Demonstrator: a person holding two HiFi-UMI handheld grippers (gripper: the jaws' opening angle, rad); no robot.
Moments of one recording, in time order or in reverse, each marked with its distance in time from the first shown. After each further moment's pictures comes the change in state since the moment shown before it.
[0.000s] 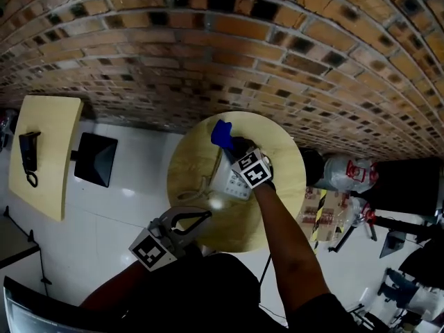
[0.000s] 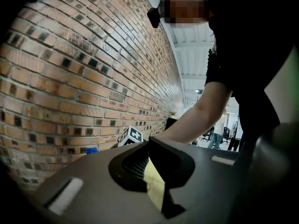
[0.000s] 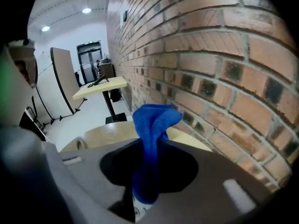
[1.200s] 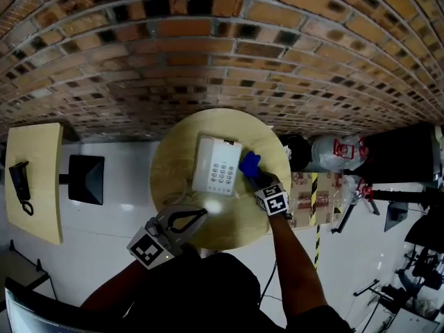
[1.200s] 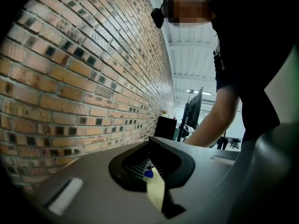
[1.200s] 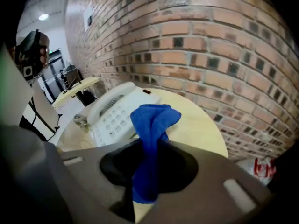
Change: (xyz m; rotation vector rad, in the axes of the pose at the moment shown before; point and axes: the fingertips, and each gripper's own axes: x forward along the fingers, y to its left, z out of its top) left arm 0.041 -0.021 -0.002 0.012 0.032 -0.126; right arm -0.121 -0.015 -0.204 0.375 0.124 -0.239
